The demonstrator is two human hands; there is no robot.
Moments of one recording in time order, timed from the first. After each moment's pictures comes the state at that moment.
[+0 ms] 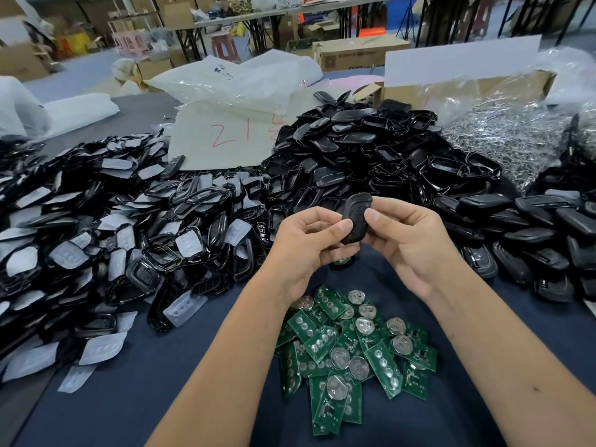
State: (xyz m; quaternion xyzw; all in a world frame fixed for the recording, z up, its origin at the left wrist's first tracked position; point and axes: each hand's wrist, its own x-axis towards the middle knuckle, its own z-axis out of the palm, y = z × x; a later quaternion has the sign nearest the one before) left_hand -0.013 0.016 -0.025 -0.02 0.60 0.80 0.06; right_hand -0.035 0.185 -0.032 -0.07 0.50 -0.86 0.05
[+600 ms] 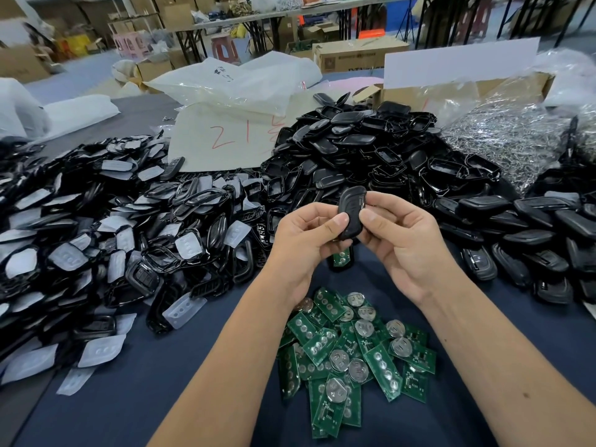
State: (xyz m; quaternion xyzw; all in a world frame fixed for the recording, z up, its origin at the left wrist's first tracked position) left_hand -0.013 0.019 -0.023 0.02 0.59 0.81 0.02; right_hand -0.033 0.179 -0.032 -0.06 0.47 -0.88 0.05
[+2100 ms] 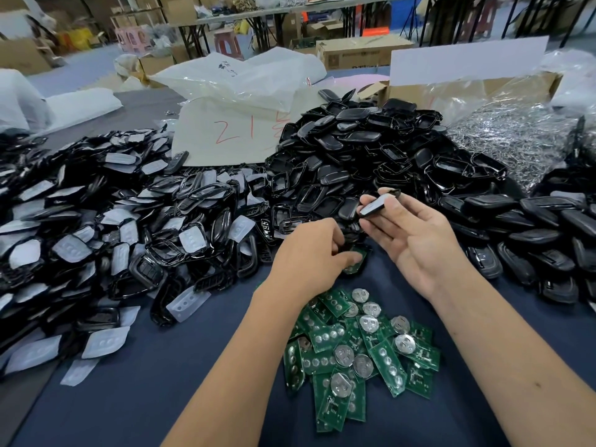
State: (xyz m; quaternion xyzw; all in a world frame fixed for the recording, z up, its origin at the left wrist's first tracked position) left_hand -0.011 0.014 -0.026 0.02 0.95 0.31 -0.01; right_hand -0.041 0.186 -0.036 0.00 0.46 -0.88 0.06
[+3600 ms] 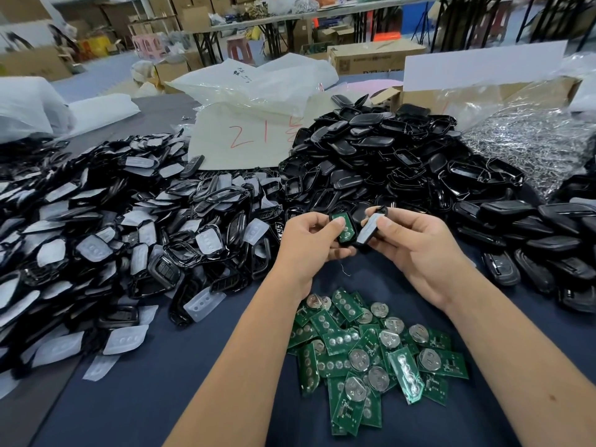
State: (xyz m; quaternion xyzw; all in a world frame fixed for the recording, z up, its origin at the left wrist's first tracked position) left_hand -0.024 0.004 -0.037 -0.12 0.66 0.74 -0.01; right_hand -0.038 0.181 -0.040 -0.08 0.53 -0.84 0.11
